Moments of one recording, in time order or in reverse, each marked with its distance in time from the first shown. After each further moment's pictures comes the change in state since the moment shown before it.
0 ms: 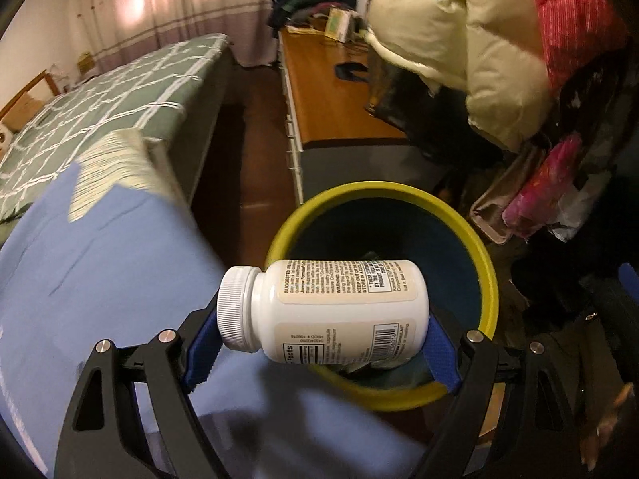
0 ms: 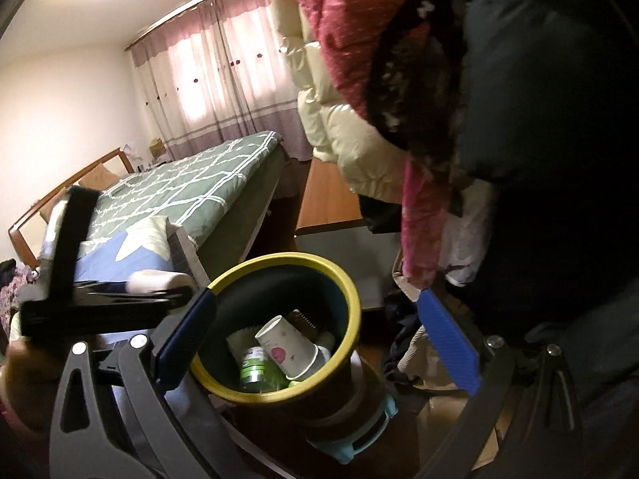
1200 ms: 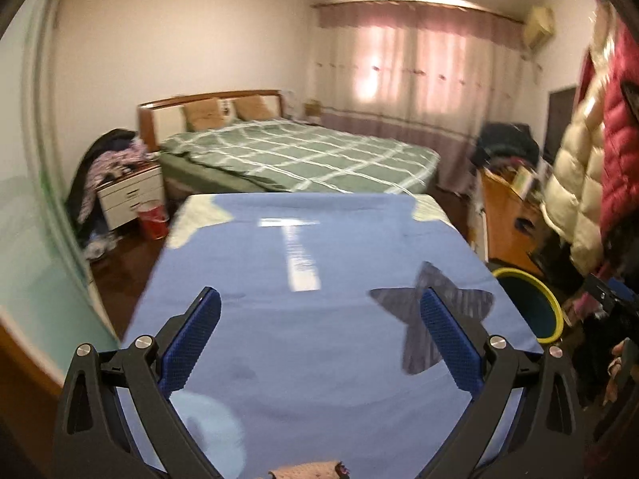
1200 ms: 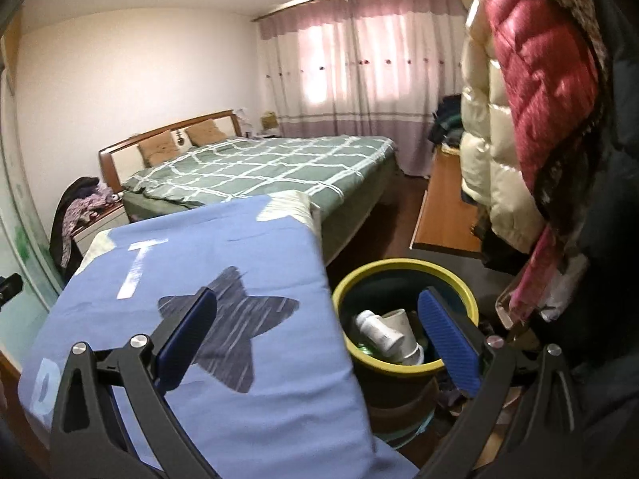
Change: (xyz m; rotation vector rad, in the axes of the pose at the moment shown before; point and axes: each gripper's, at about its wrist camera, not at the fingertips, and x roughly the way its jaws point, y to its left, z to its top) left arm -0.358 0.120 -0.307 -0.550 -0.465 0.557; right arm -0.088 0.122 -0.022 -0.331 -0.005 0.328
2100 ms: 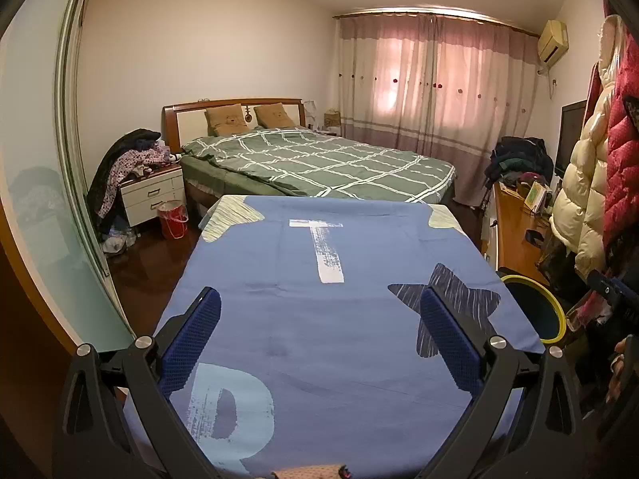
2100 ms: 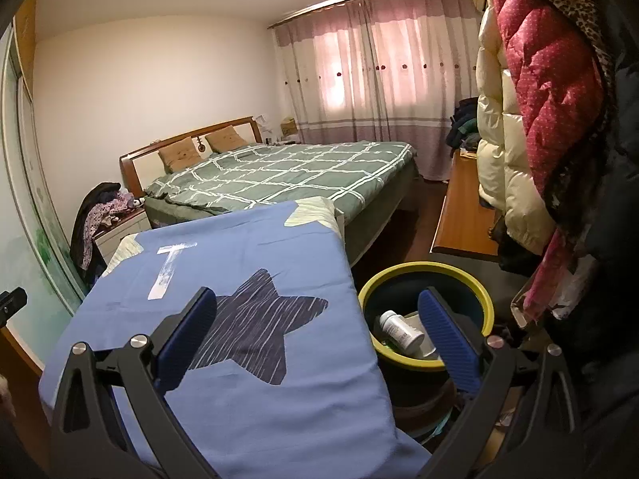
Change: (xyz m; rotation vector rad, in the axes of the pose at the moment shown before) left arm -0.047 0.014 -0.011 -0.022 -0.027 0.051; right arm -0.025 0.010 0.001 0.017 -0.017 0.077
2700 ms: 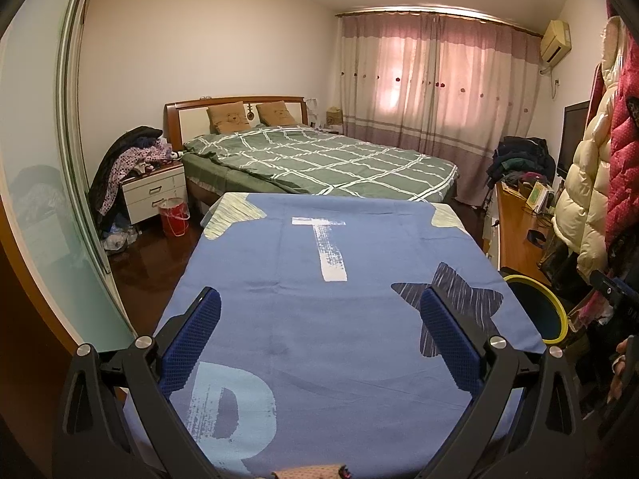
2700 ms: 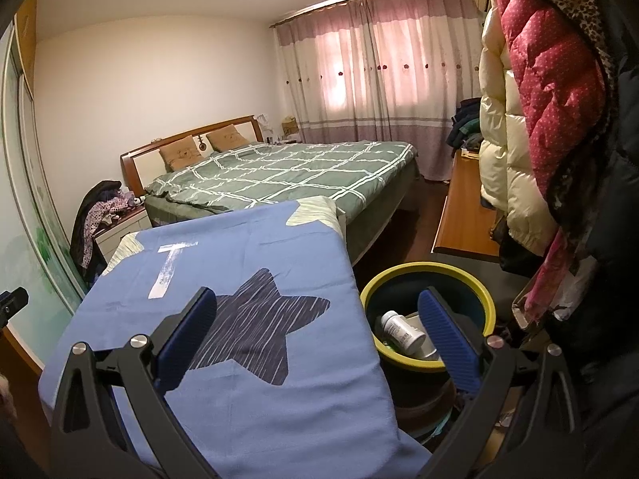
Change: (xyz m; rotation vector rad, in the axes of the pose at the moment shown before) left arm 0.003 -0.001 -0.001 -0.004 0.006 0.003; right arm 0.001 0.002 0.001 -0.006 0.005 0.000
